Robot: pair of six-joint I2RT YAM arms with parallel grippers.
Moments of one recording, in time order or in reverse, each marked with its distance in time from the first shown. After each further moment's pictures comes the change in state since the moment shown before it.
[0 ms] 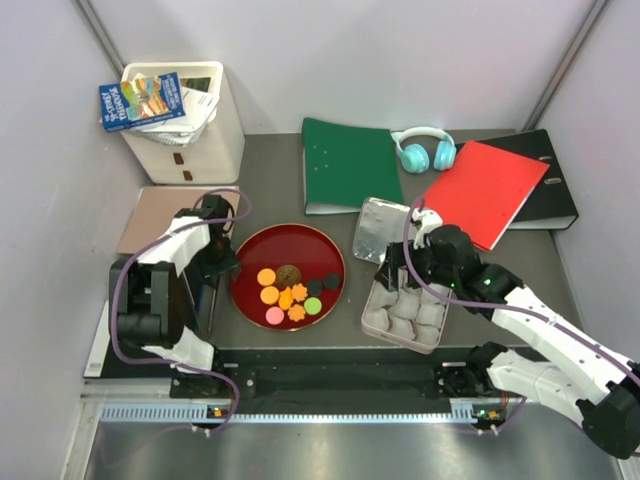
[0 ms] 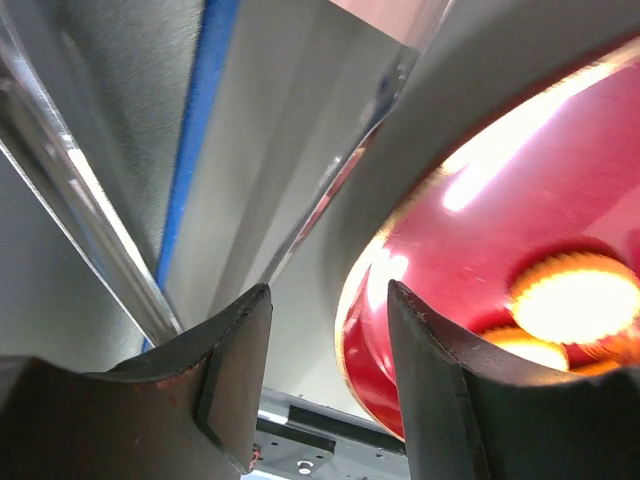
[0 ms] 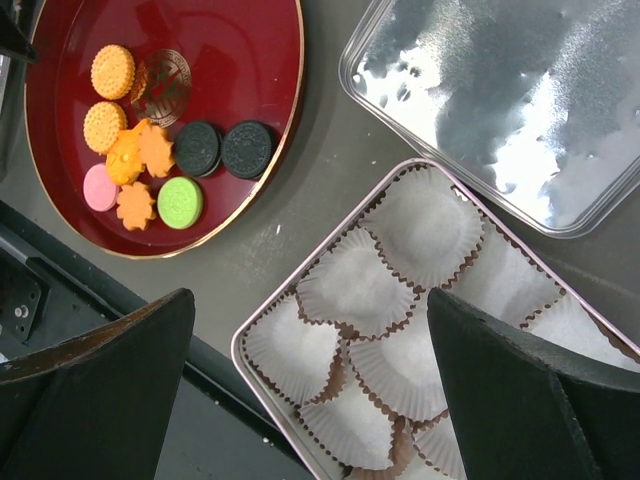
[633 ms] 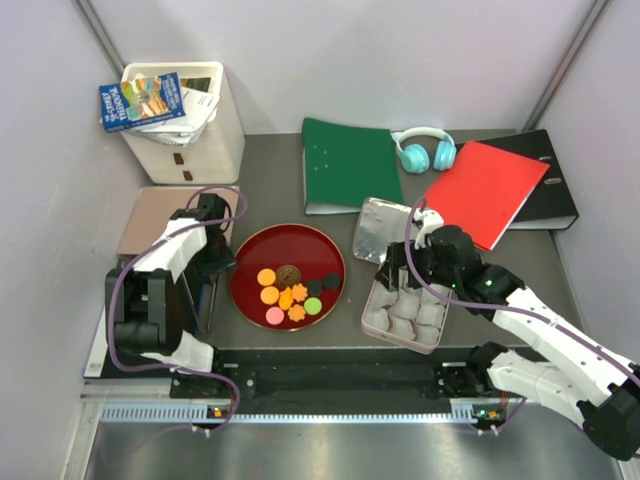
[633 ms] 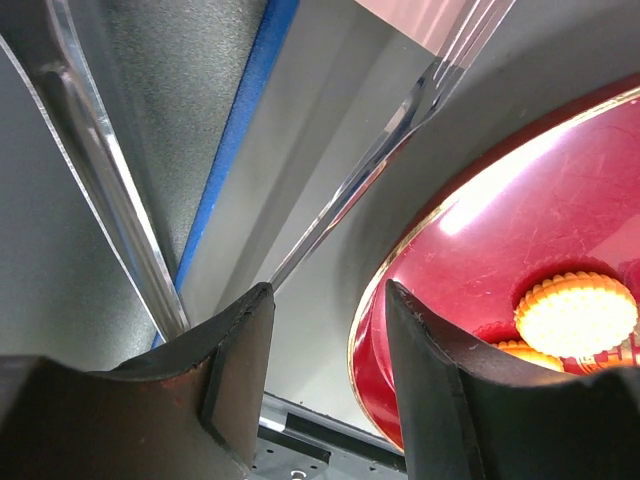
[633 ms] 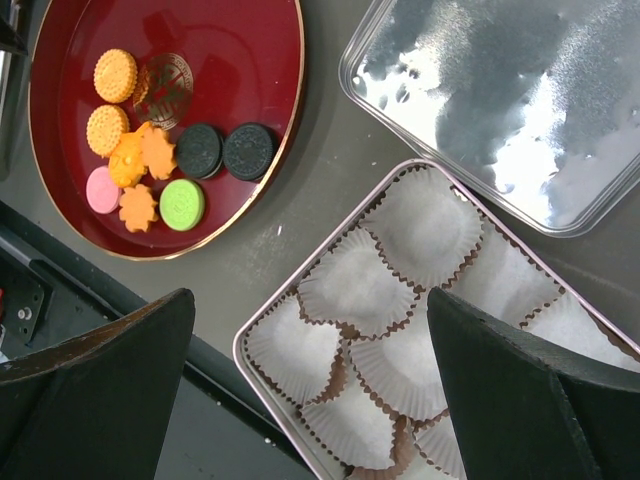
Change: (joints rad) left arm 0.006 -0.023 -0.002 -0.004 -0.054 -0.041; right arm 0.000 -0.014 0.000 -0.003 0.004 0.006
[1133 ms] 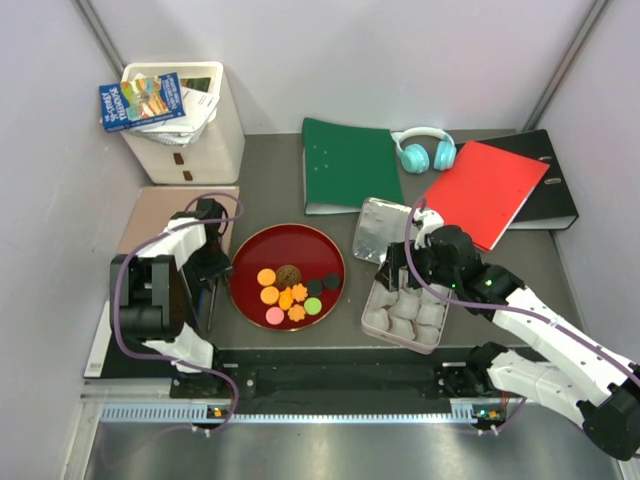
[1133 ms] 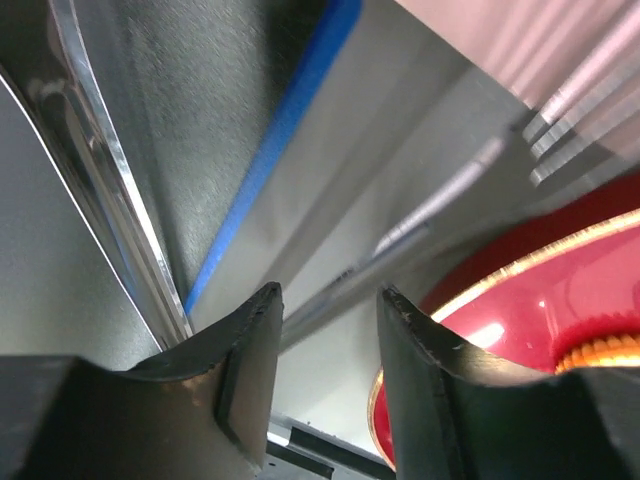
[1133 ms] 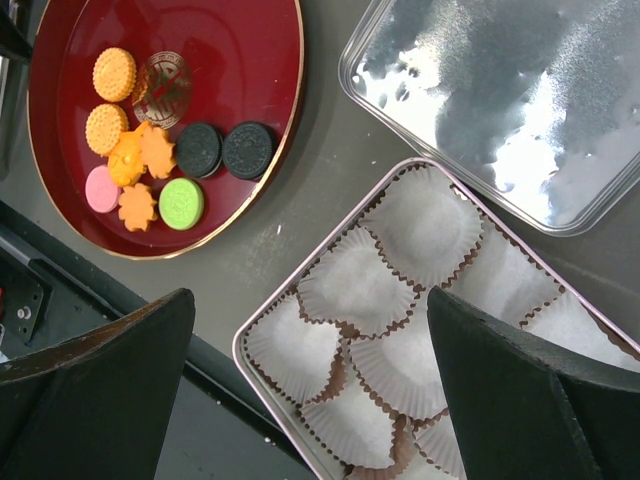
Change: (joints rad) left arm 0.045 0.065 -0.027 0.037 -0.015 -0.003; right arm 0.000 0.002 0.000 -0.001 0.000 0.000
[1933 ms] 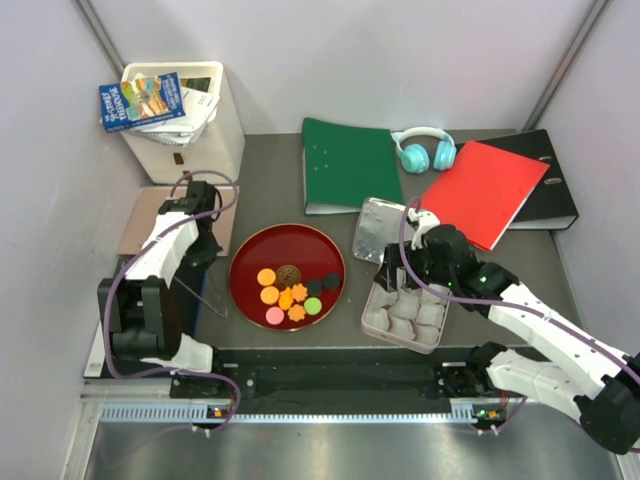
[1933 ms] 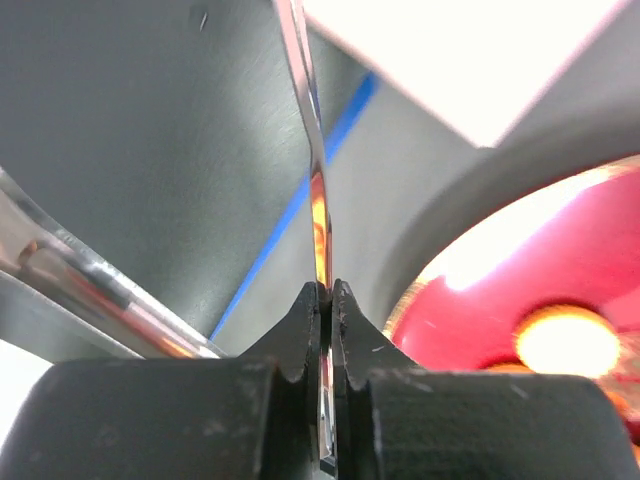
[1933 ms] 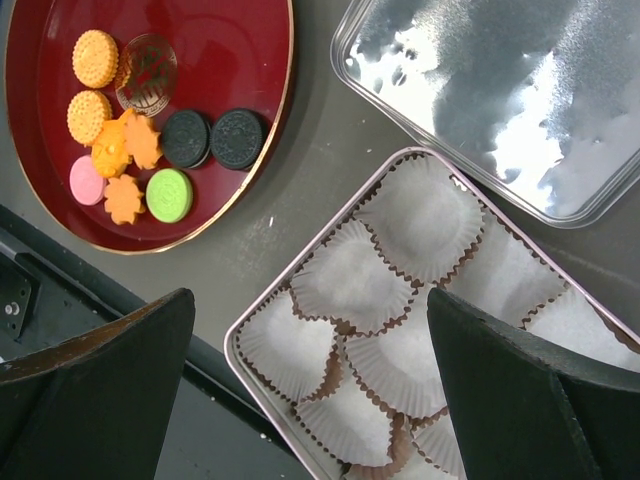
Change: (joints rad) left arm -0.002 -0.100 0.109 -0.091 -0.101 0.008; right arm 0.000 0.040 0.000 -0.003 -0.002 0.000
